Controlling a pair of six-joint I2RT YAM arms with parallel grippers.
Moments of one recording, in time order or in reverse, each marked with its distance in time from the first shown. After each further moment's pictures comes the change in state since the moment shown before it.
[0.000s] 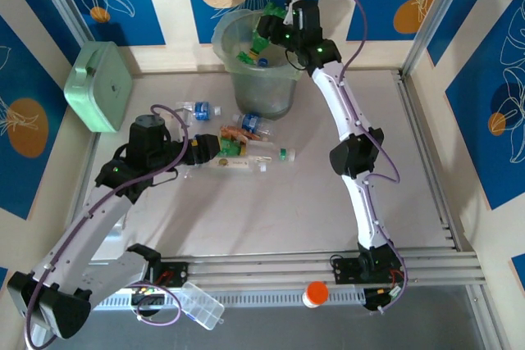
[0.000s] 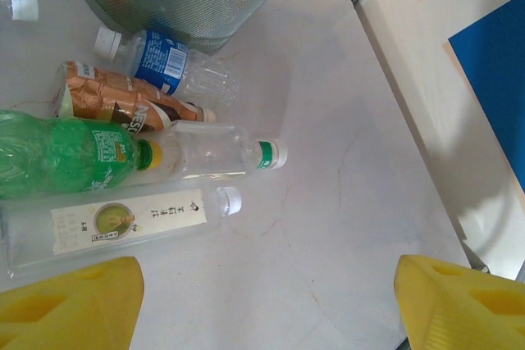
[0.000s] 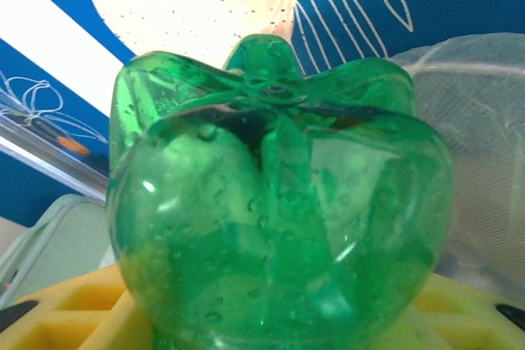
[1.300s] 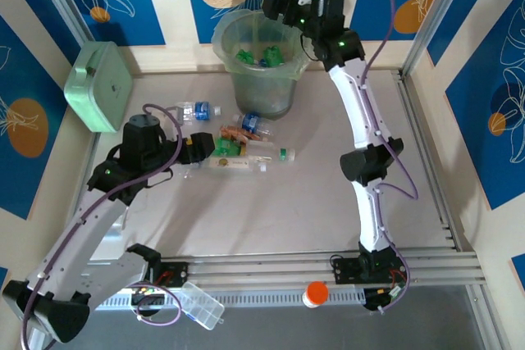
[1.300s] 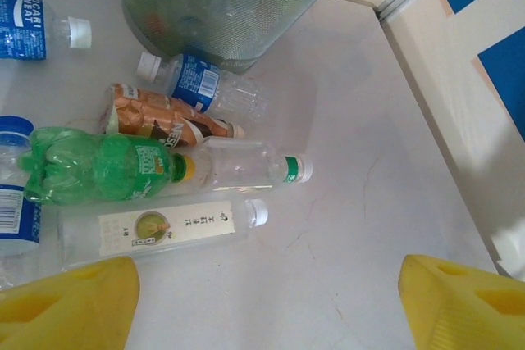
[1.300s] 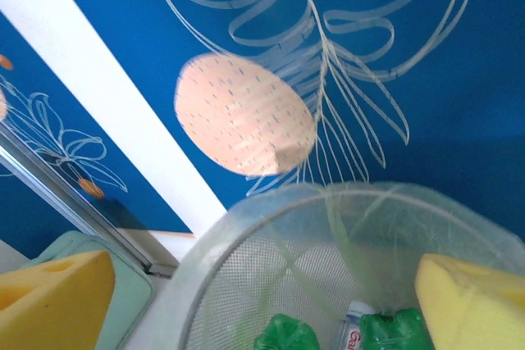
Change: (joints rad) left arm 0.000 -0.038 0.051 -0.088 -0.110 0.026; right arm 0.014 -0.235 -0.027 -0.032 0.100 -0.179
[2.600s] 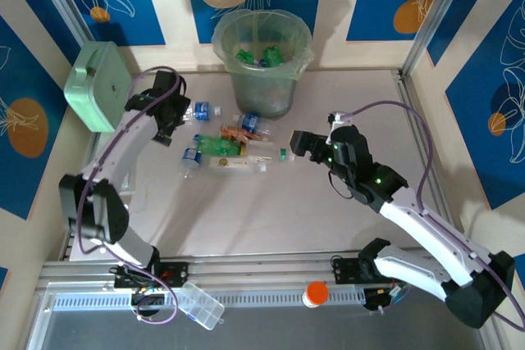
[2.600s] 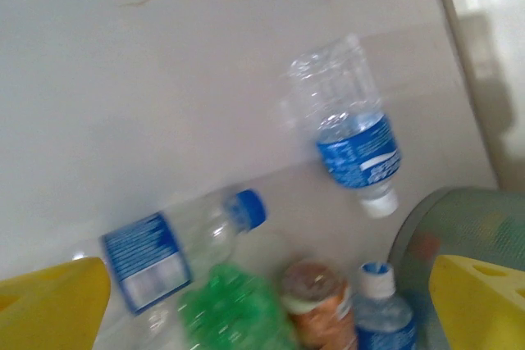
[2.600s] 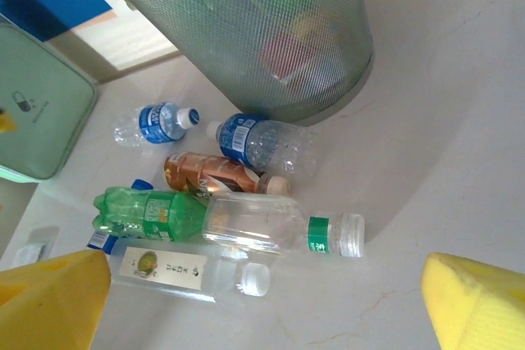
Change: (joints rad) left arm 0.168 0.704 0.460 -0.229 -0.504 -0.851; right arm 0.255 -1.286 -1.901 0.269 0.286 0.241
